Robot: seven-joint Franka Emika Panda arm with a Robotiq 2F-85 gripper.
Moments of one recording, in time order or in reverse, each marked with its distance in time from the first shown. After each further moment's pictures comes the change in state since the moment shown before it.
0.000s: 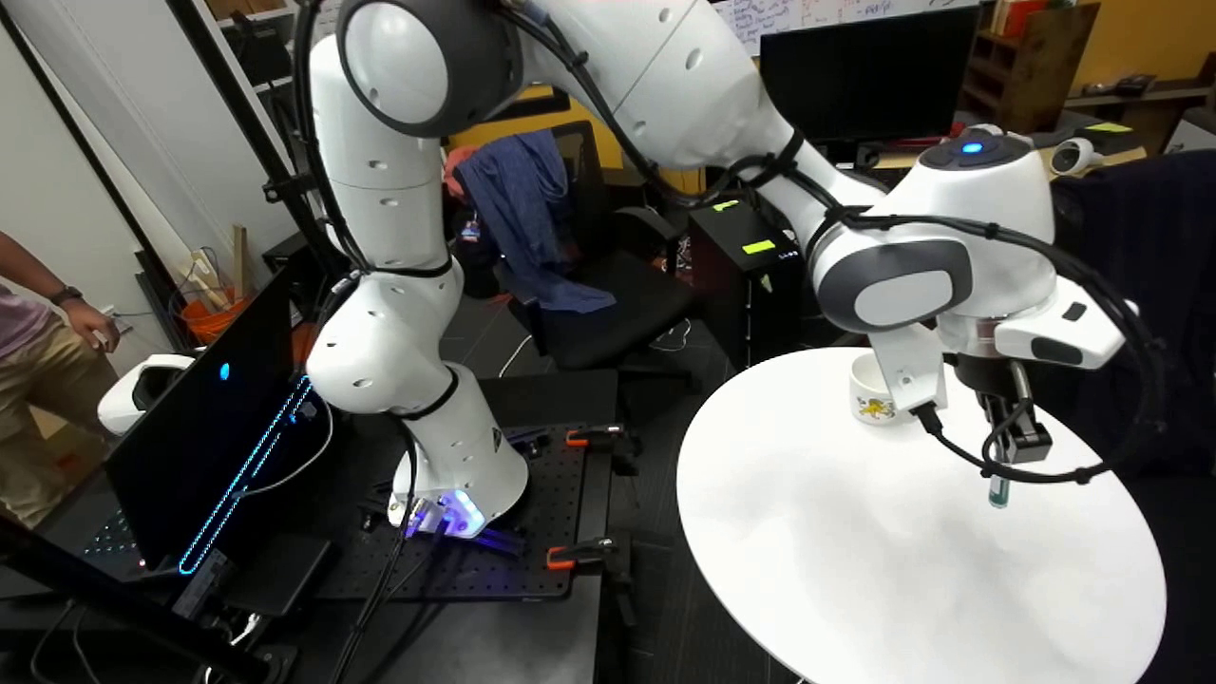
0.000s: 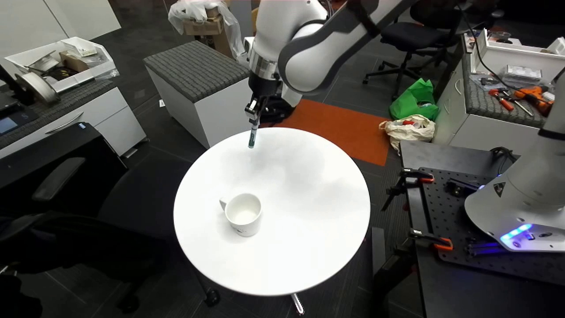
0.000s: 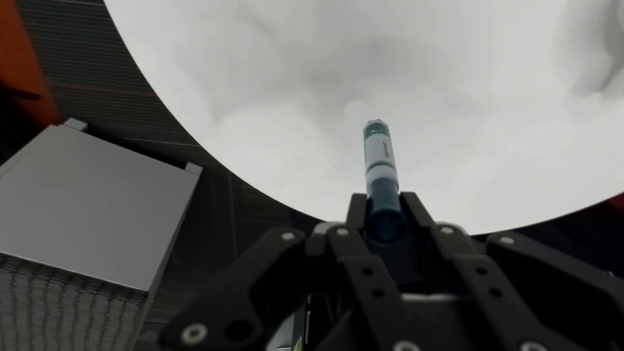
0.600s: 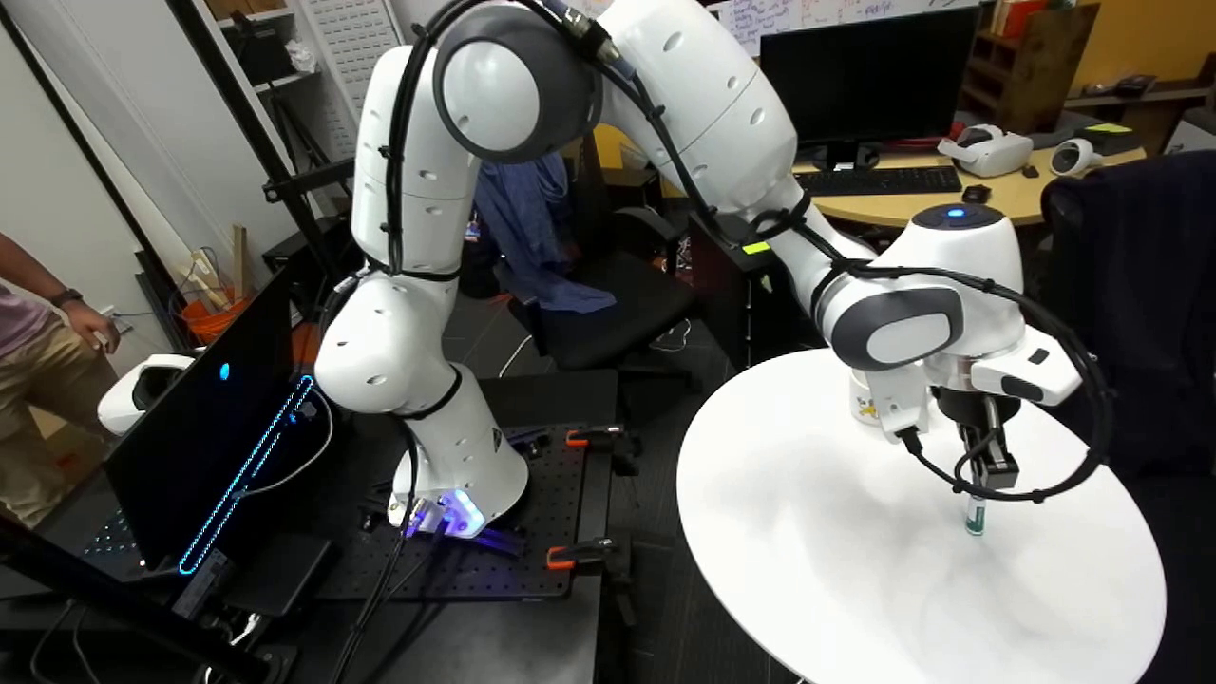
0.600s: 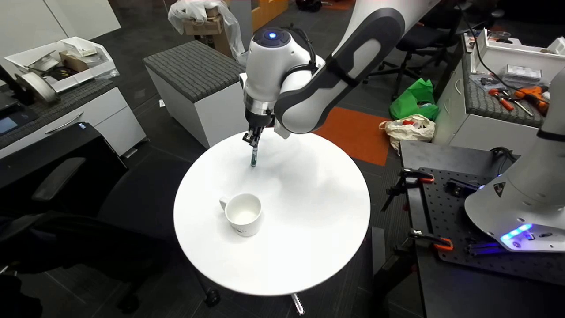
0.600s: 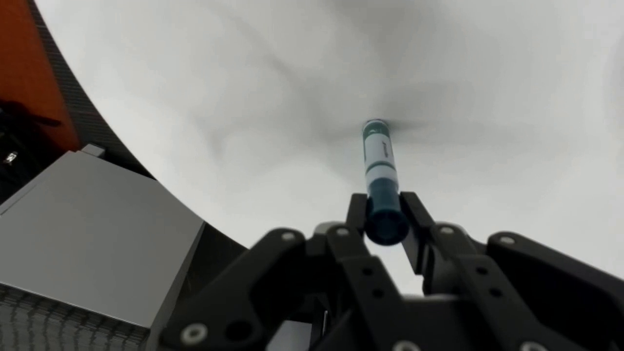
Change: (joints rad) arm 0.110 0.168 -0.077 0.060 -0.095 0.044 0.168
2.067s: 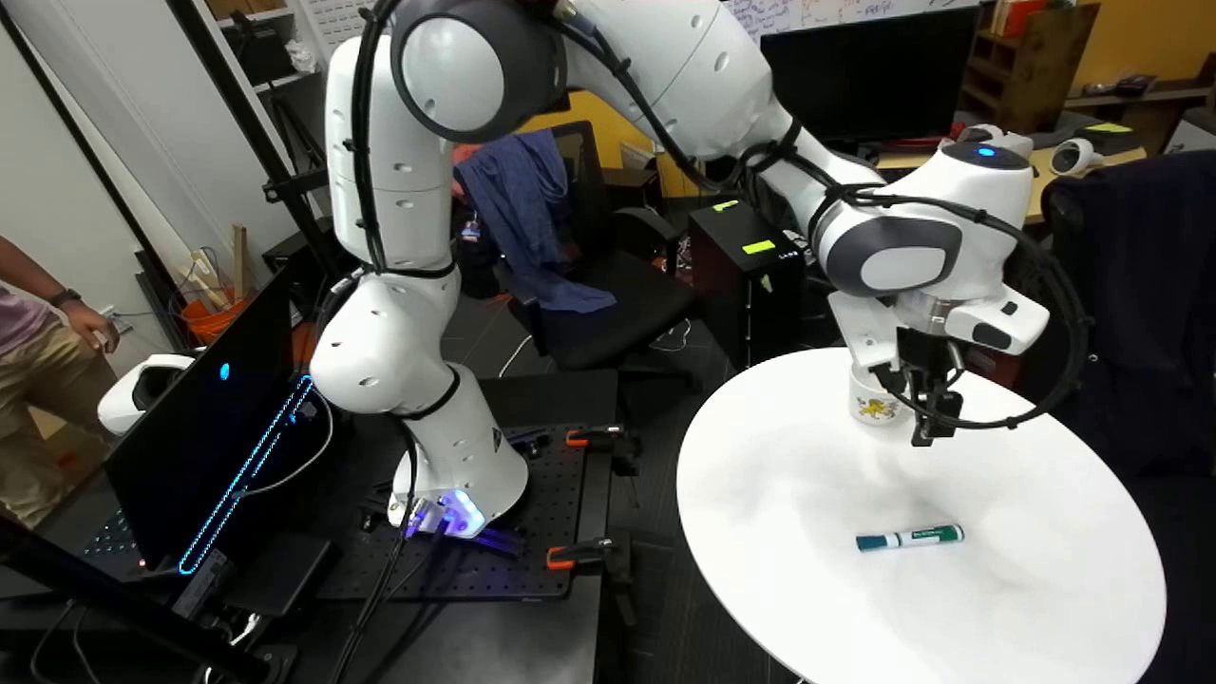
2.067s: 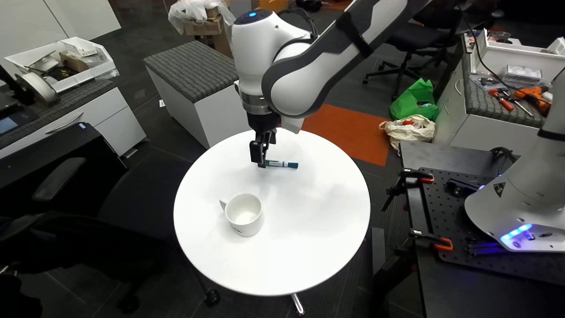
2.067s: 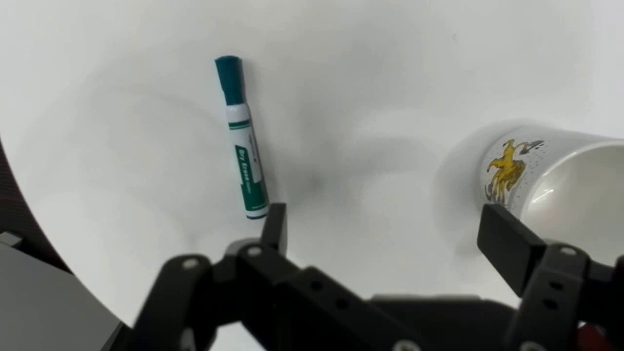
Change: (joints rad) arm -0.063 -0.124 0.162 0.004 0.130 -0.398 -0.153
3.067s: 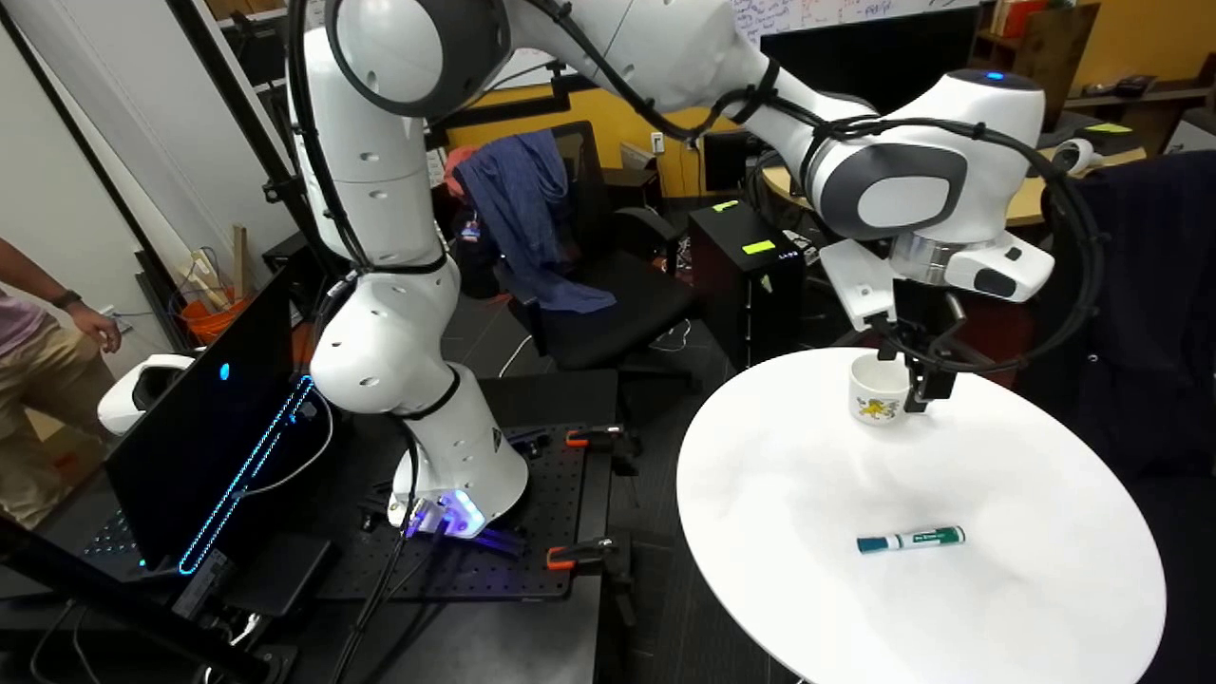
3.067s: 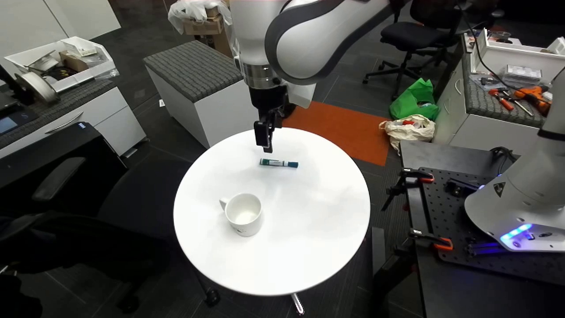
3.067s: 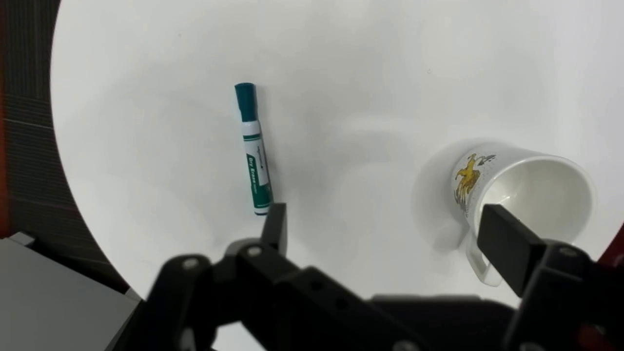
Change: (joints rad) arm 0.005 -0.127 0.001 -0.010 -0.007 -0.149 -0.012
